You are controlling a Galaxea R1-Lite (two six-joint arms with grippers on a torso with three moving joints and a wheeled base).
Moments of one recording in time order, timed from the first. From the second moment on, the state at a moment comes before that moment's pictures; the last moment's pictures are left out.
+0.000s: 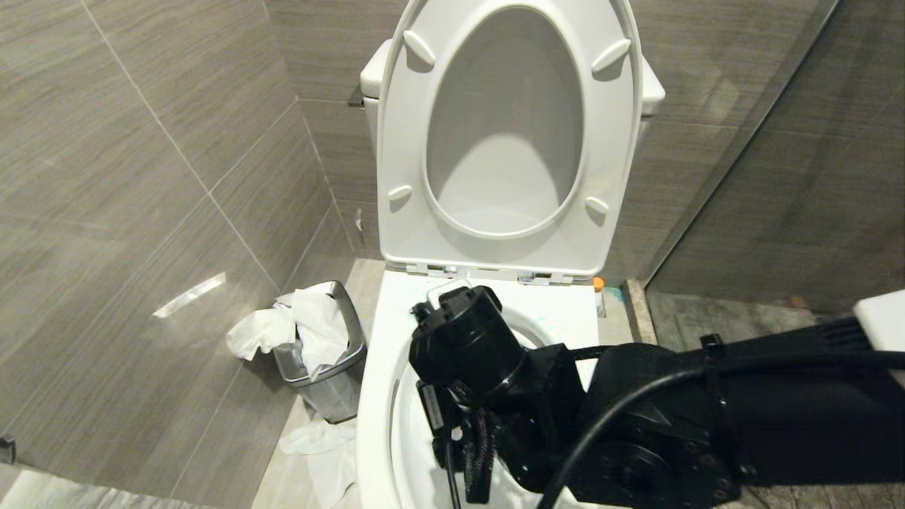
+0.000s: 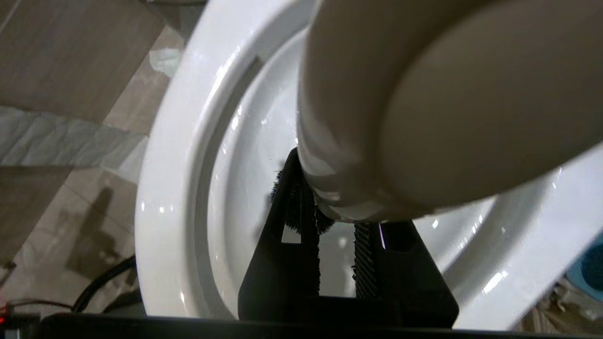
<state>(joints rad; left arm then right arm) 0.00 0.00 0.00 0.00 -0.01 0.00 1.02 2.02 -1.33 -0.03 -0.55 0.29</state>
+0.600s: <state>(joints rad) 0.00 0.00 0.00 0.00 0.00 0.00 0.88 1.80 -1.11 -0.04 -0.55 0.33</state>
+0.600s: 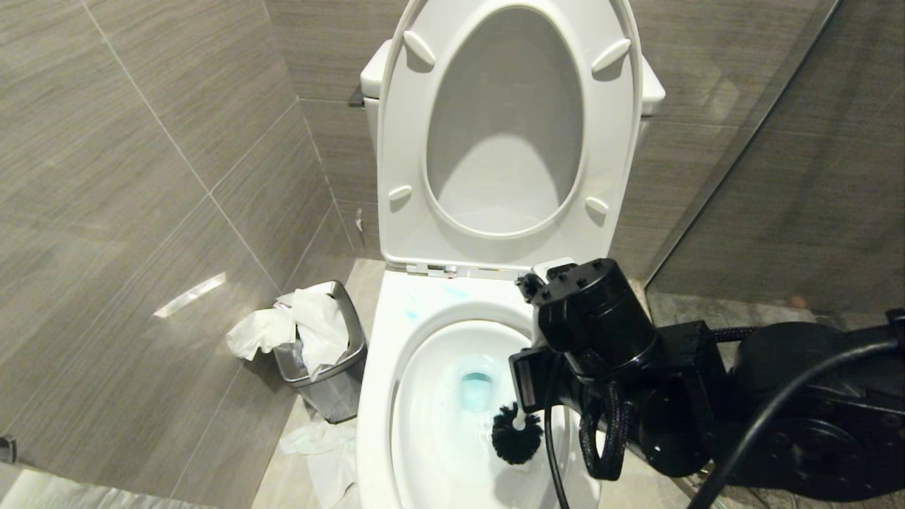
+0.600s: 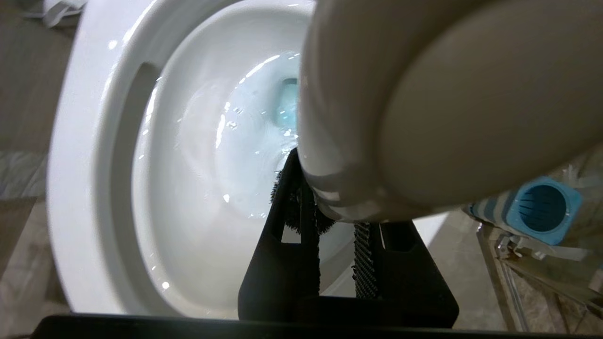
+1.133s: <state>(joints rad) 0.00 0.00 0.00 0.00 0.00 0.00 0.76 1.92 -1.23 -0.13 -0.56 0.30</state>
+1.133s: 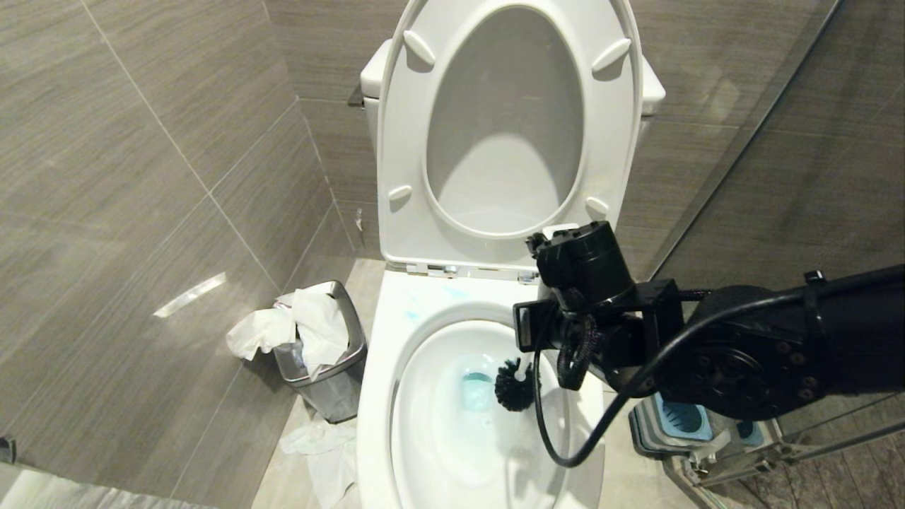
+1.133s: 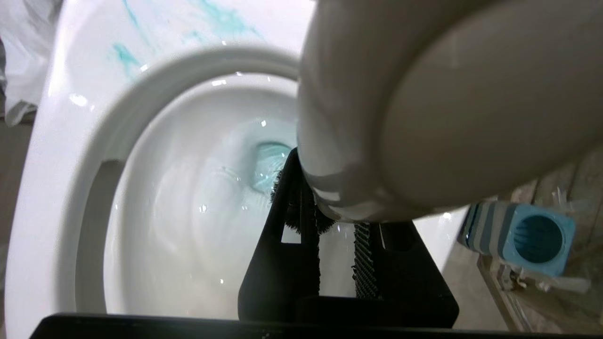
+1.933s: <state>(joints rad) 0.00 0.00 0.00 0.00 0.00 0.00 0.93 2.17 -1.57 -0.09 -0.58 0.28</state>
